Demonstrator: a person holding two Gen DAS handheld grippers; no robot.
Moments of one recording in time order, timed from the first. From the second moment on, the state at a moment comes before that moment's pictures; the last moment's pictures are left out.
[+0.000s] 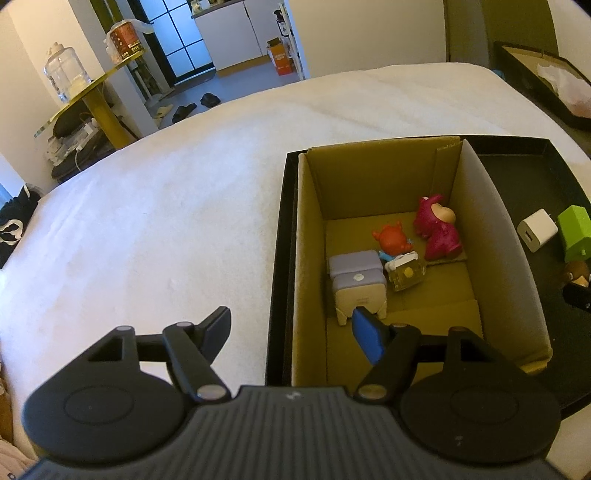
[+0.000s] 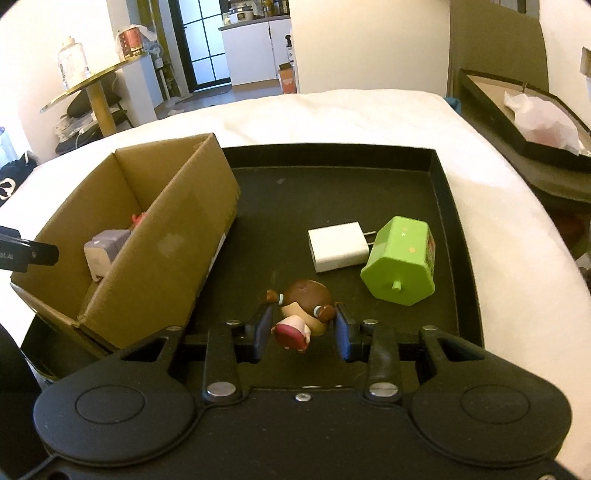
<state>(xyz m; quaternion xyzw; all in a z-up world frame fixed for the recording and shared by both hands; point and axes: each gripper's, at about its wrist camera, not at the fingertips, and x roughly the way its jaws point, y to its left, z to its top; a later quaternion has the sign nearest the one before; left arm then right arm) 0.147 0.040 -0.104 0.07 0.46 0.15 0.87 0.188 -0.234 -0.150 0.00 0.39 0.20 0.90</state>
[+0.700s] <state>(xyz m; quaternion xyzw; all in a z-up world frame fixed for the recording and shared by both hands) 0.140 0.046 -0.101 0.04 0.44 0.14 0.89 0.194 -0.200 -0.087 -0.05 0.34 0.22 0.92</state>
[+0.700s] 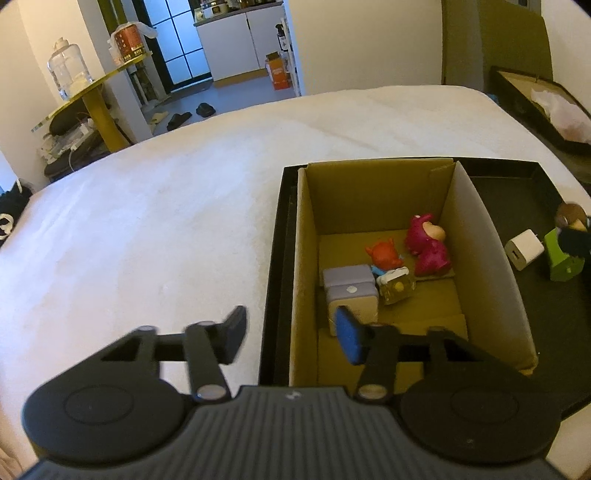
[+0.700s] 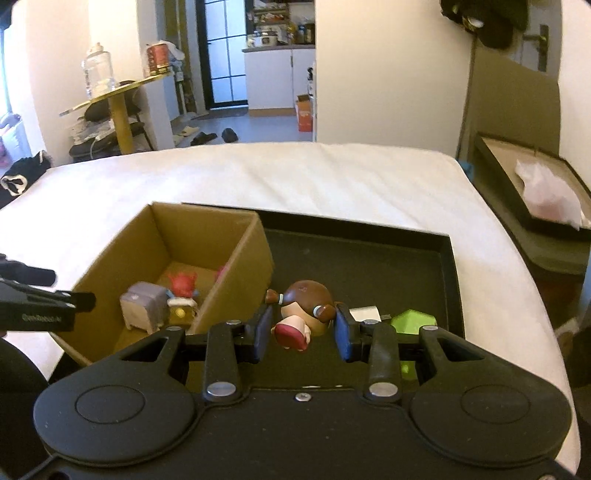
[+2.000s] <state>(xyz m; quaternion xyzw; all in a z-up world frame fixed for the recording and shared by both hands) 0.138 0.074 -0.116 -0.05 0.46 0.07 0.88 0.202 -0.075 -0.066 -0.08 0.34 0.38 0.86</state>
